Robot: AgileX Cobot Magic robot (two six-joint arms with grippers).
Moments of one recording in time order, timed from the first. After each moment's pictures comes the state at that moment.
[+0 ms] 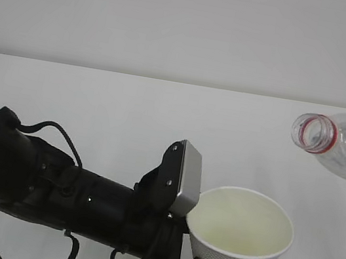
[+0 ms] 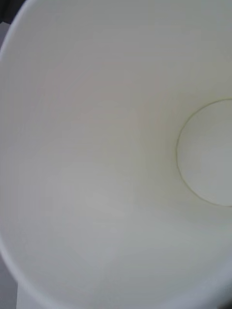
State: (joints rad) left arm -0.79 2.00 -0.80 1.00 -0.97 -0.50; right arm 0.13 0.97 -0.31 -0.41 -0.26 -0.83
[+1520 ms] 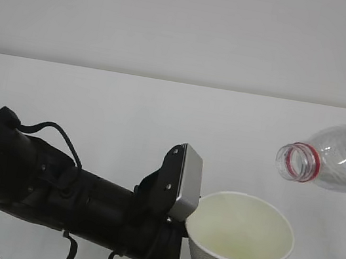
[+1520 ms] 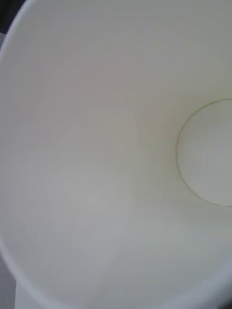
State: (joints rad) left arm -0.79 2.00 -0.80 1.04 -0.97 -0.51; right arm 0.13 0.97 -0.31 -0.42 -0.31 -1.04
